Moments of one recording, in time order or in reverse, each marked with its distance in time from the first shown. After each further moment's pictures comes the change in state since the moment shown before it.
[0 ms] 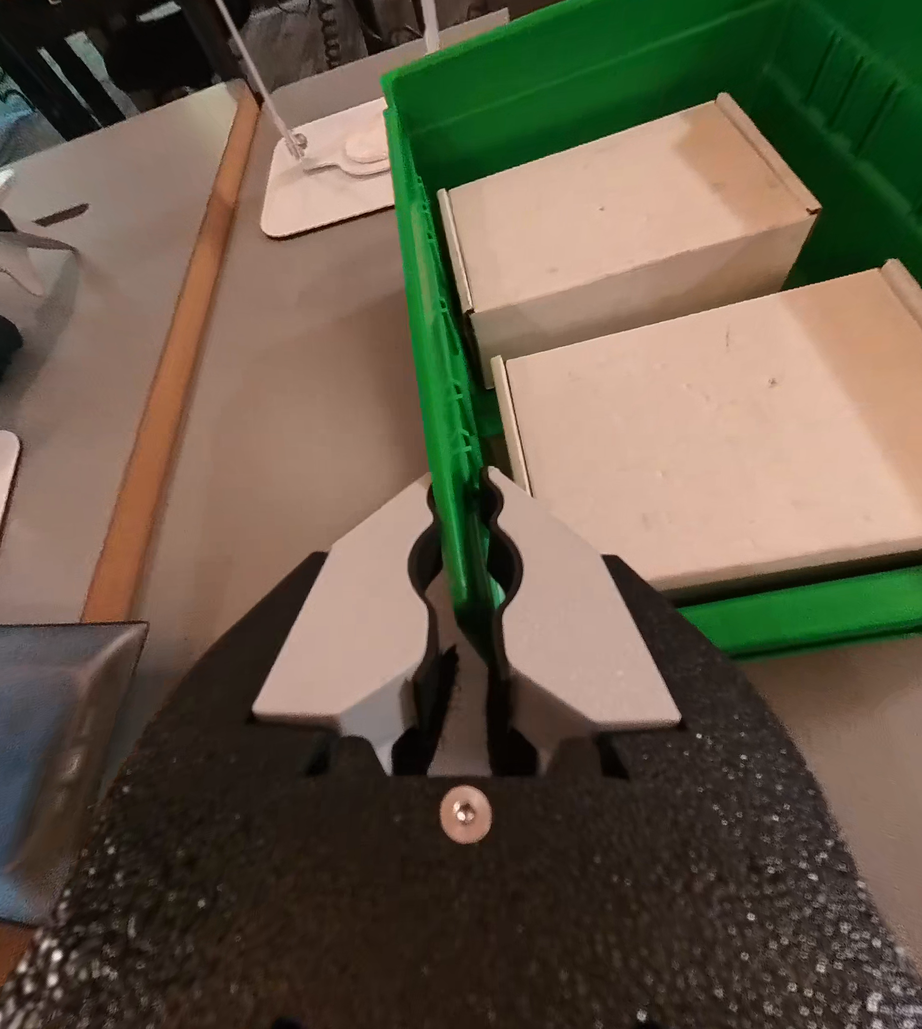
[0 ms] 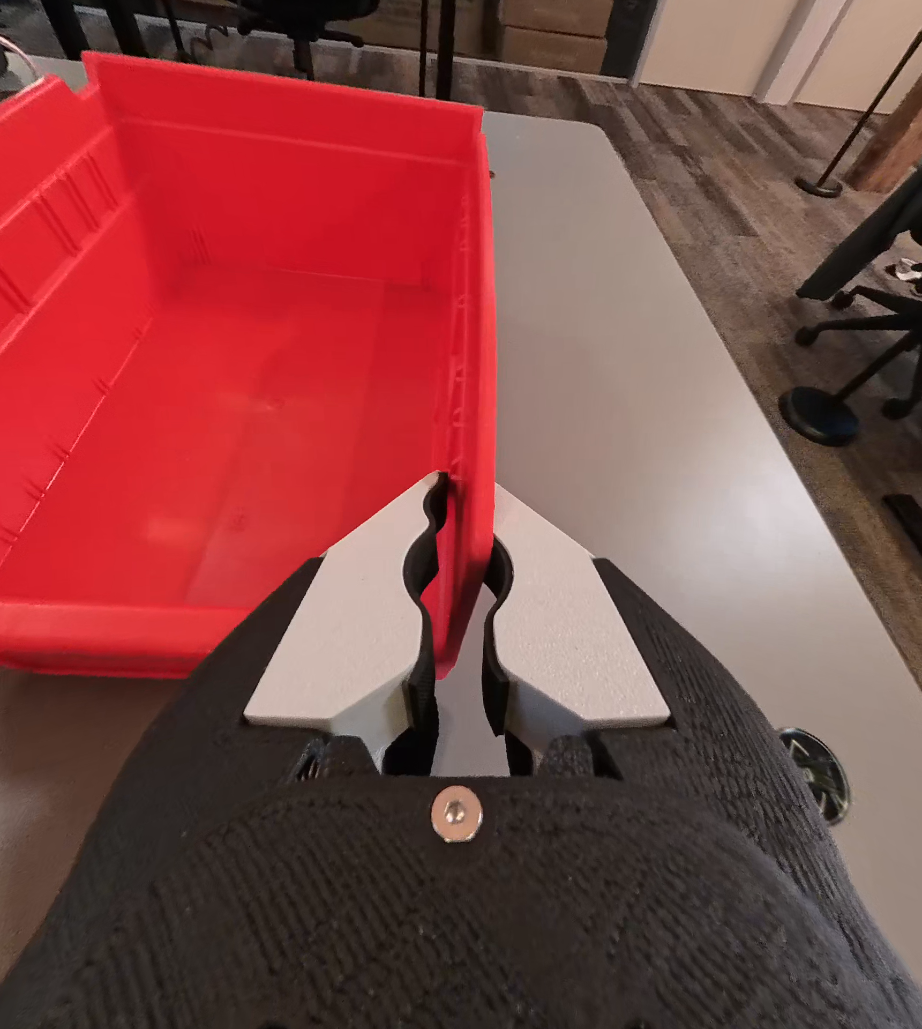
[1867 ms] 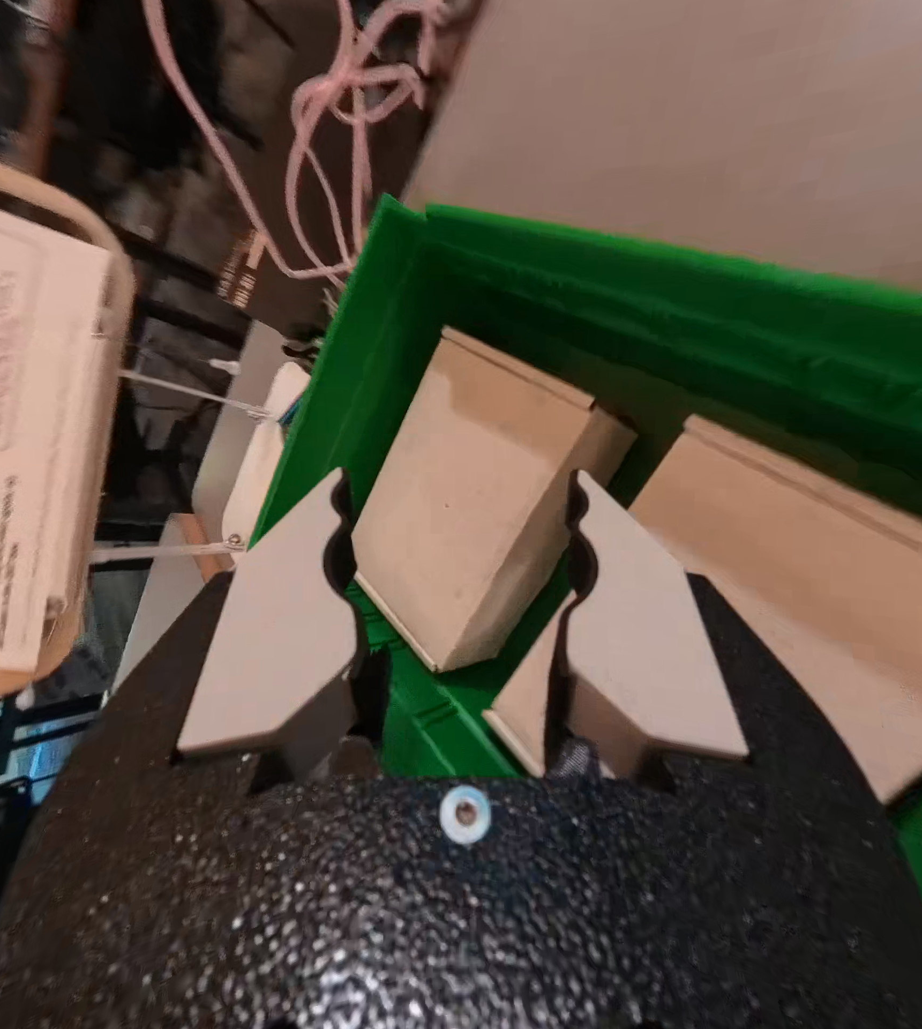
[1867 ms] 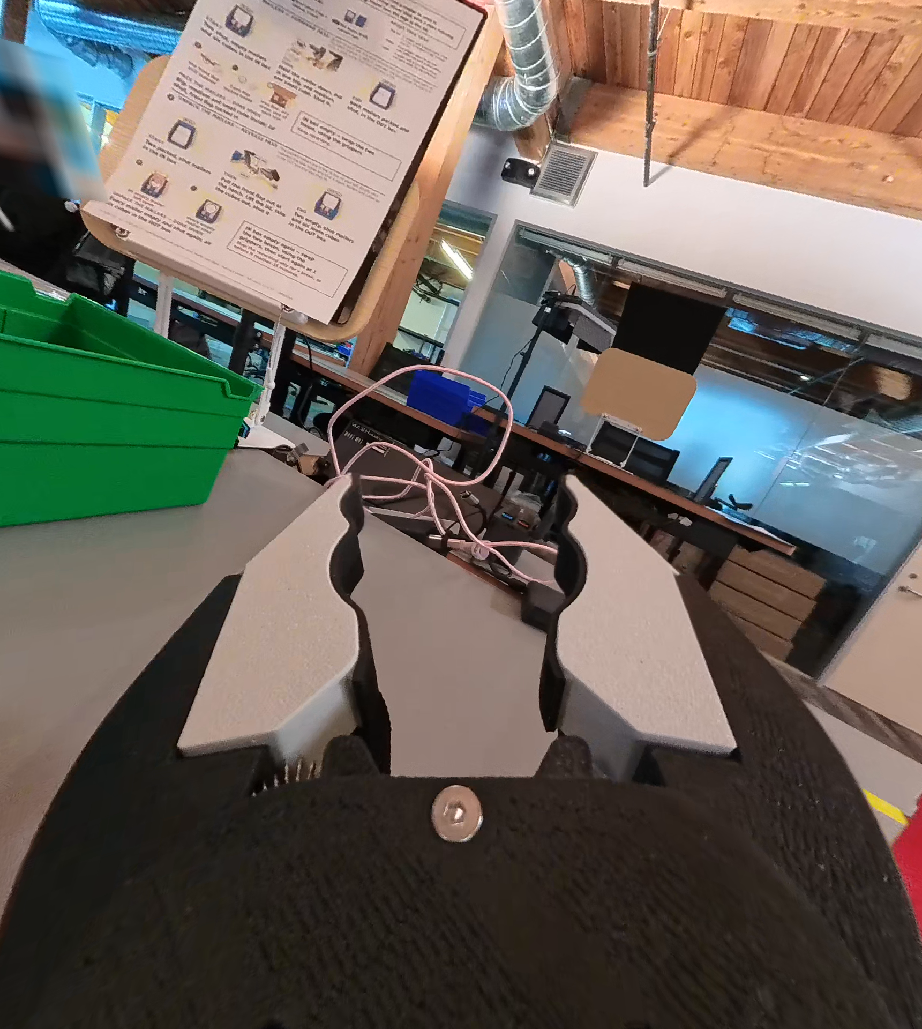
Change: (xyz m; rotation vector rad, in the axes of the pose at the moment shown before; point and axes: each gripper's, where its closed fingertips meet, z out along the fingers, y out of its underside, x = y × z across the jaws) left arm 0.094 -0.108 0.059 0.061 0.283 0.826; right arm -0.392 -0.151 0.064 0.867 -0.462 -0.330
